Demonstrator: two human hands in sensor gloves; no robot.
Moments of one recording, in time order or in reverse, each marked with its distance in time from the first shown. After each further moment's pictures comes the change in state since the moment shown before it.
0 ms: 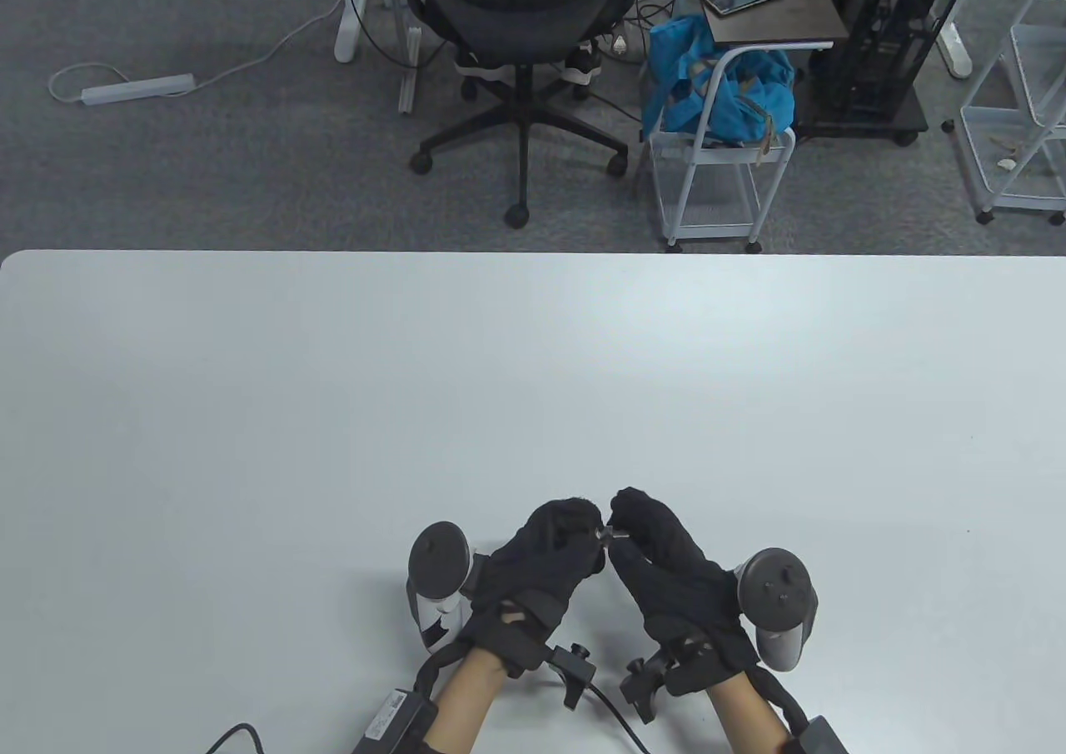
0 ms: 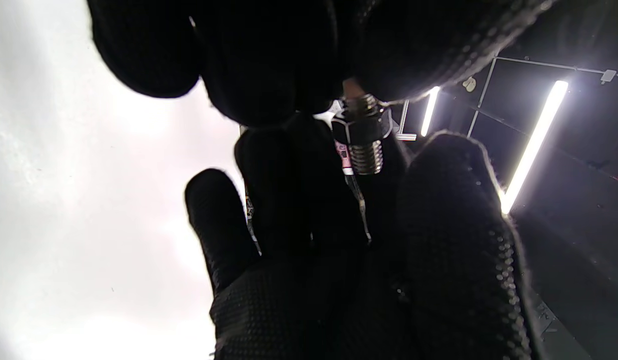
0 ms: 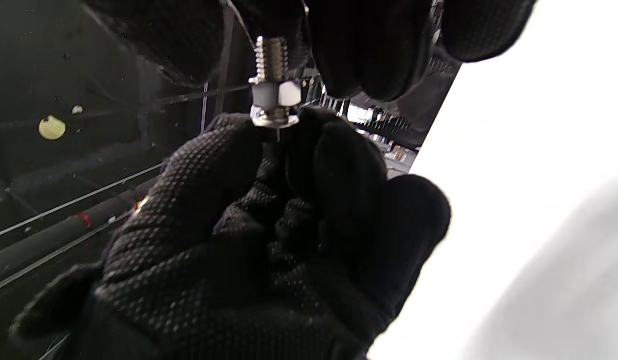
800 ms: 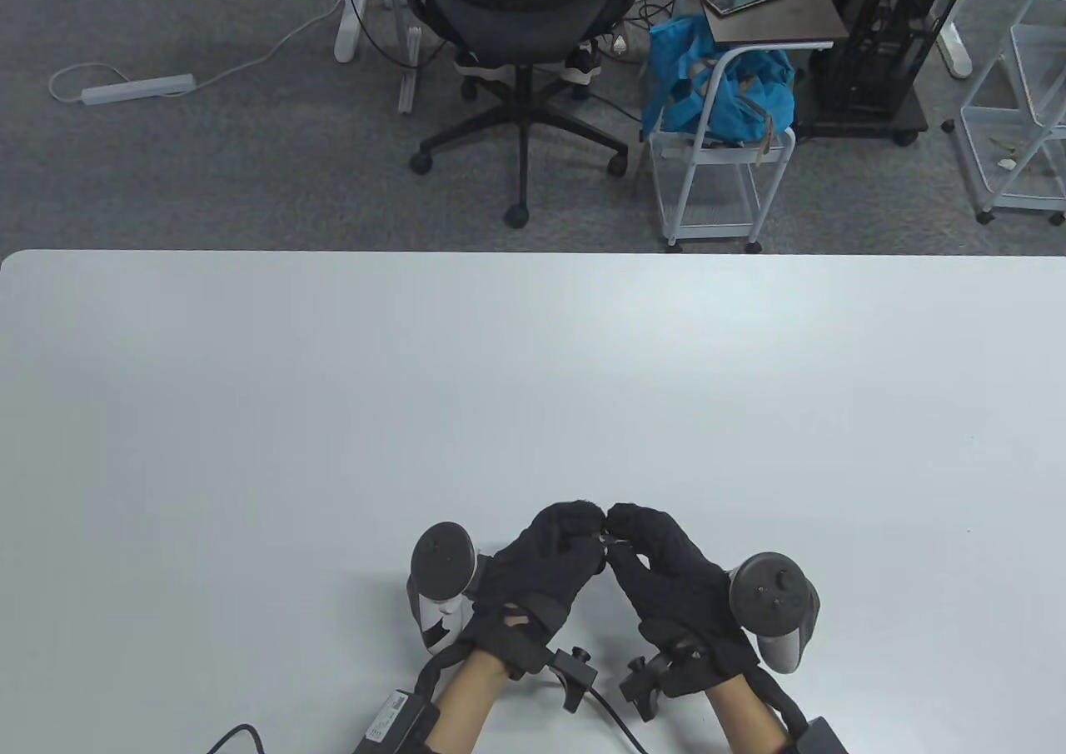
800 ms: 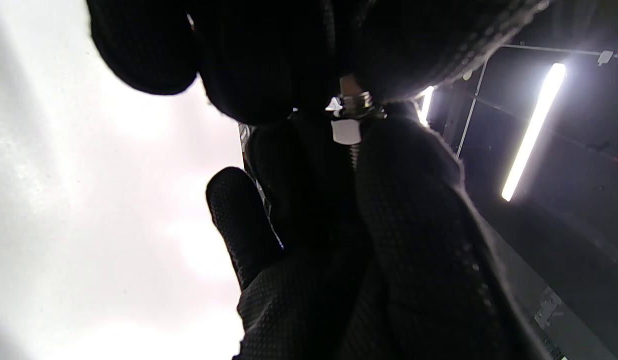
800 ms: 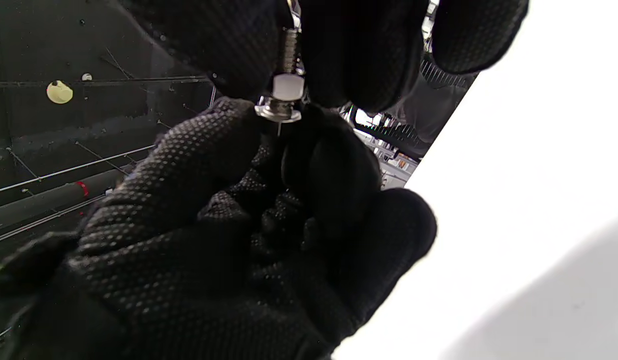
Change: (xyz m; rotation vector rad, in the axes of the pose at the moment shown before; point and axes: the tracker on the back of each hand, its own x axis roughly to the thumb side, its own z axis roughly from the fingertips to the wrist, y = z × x) left_hand -0.001 0.000 0.000 -0.006 -0.005 -0.027; right_hand 0.008 0.001 0.000 0.033 -0.054 0.110
